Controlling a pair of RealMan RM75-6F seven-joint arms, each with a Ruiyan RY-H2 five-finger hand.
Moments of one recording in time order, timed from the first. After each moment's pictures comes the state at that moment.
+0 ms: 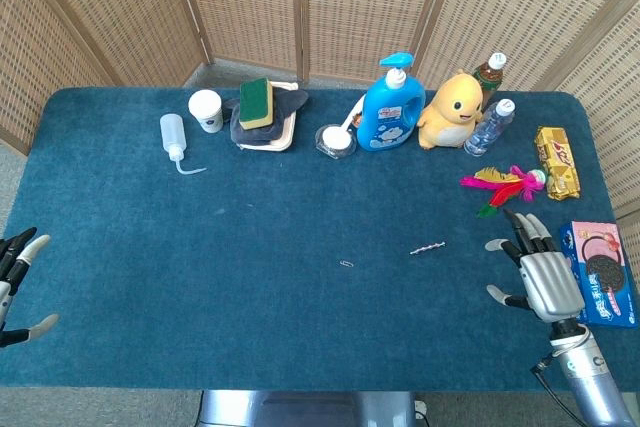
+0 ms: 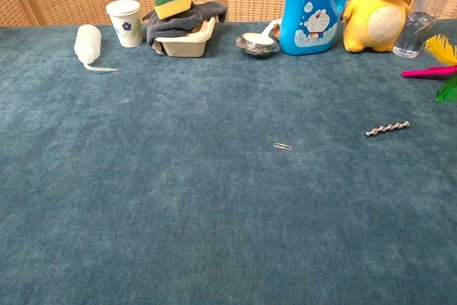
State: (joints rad) left arm -0.05 -0.80 0.04 -1.89 1.59 1.46 -0.04; right arm 0.26 -1.20 0.02 -1.54 -1.53 1.42 0.09
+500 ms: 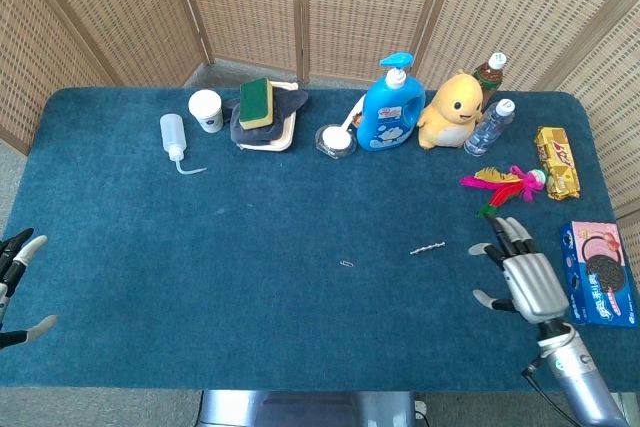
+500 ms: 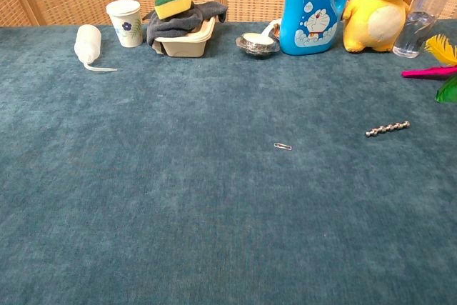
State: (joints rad) left arm -0.05 -0.80 0.04 -1.89 1.58 1.47 -0.05; right arm 0.29 -1.22 0.01 -1.56 -1.57 1.34 0.07
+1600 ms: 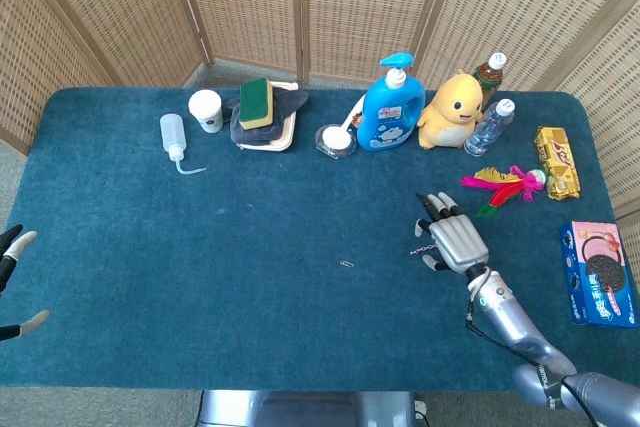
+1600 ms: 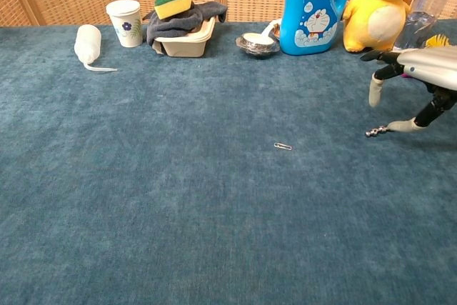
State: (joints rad) left arm -0.06 -0.81 0.03 -1.88 1.52 1.44 -0.05; right arm 0.57 -1.42 0.12 -1.37 -1.36 0.96 -0.16
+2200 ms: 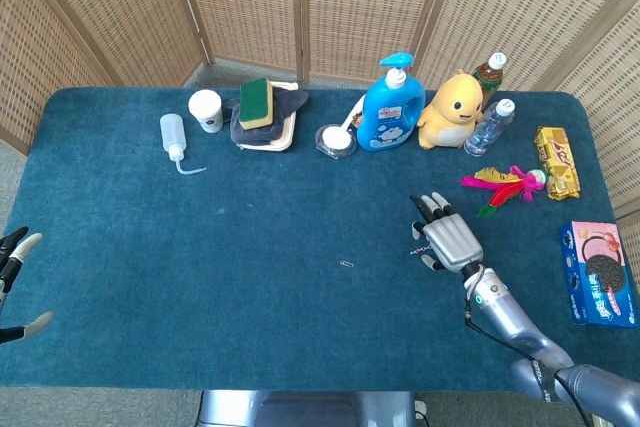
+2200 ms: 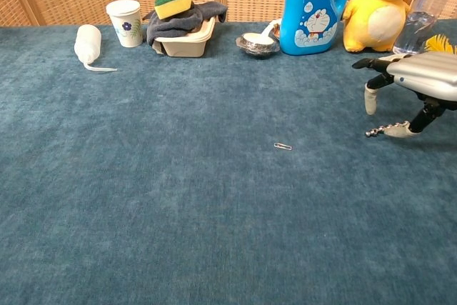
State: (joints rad) left arm -0.06 -0.81 0.03 -1.89 1.53 1.44 -0.03; right arm 0.60 -1.47 0.09 -1.26 -1.42 0.95 -0.15
